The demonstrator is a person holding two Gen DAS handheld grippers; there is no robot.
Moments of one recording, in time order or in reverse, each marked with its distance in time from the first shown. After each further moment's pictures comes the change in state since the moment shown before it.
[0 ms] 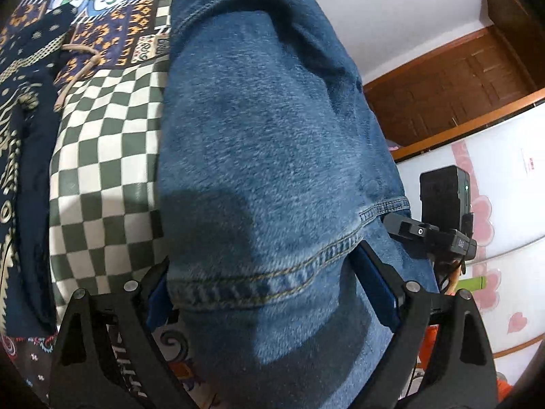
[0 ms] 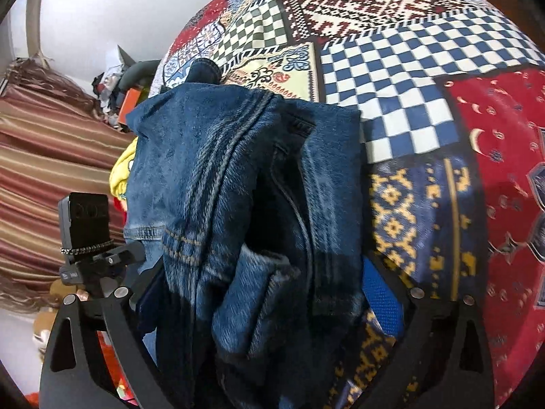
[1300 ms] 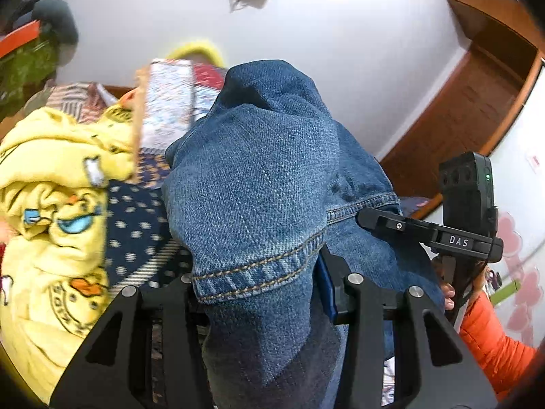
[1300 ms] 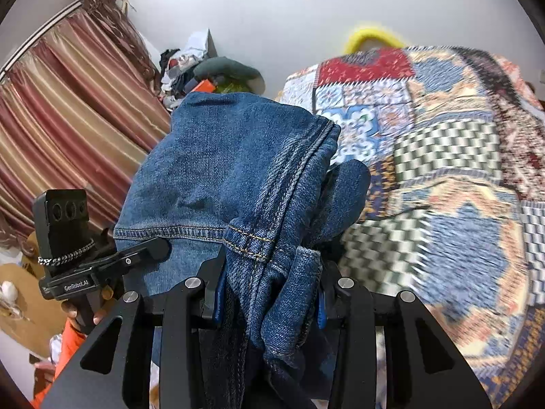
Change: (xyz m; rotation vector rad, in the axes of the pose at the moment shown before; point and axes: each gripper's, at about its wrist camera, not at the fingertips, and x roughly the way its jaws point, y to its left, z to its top) left arm -0.258 0.063 0.005 0.140 -0.391 0.208; right arm 0.085 0.254 0.035 -0.366 -0.156 0.015
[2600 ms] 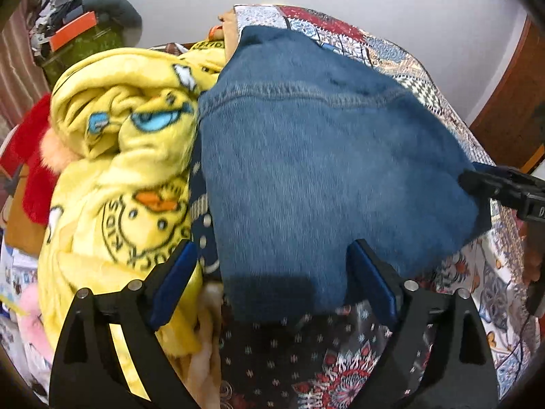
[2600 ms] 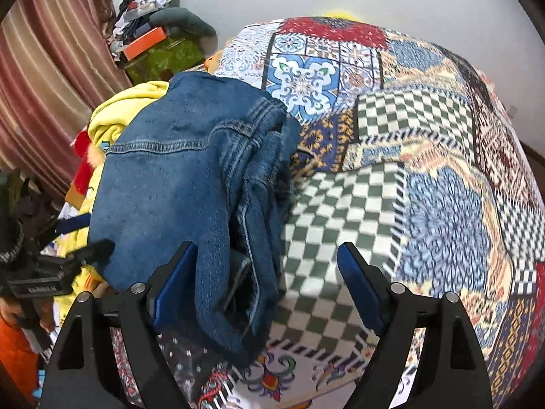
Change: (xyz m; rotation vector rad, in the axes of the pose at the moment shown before) left arm 0.042 0.048 -0.115 0.019 0.108 0.415; right arm 0.049 -0.002 -0.058 -0.119 0.115 -0.367
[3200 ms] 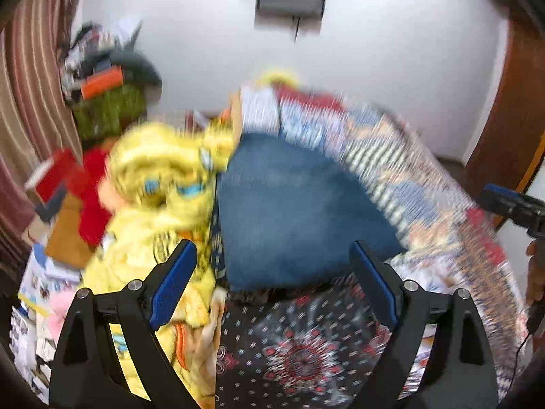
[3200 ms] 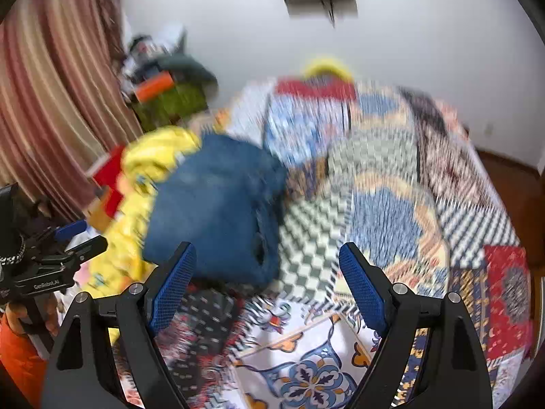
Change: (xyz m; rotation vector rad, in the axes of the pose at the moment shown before) left arm -0.166 -0.048 -0.013 0.016 -0.319 0.047; right arm -0.150 0.022 -0.029 0.000 -0.238 -0.024
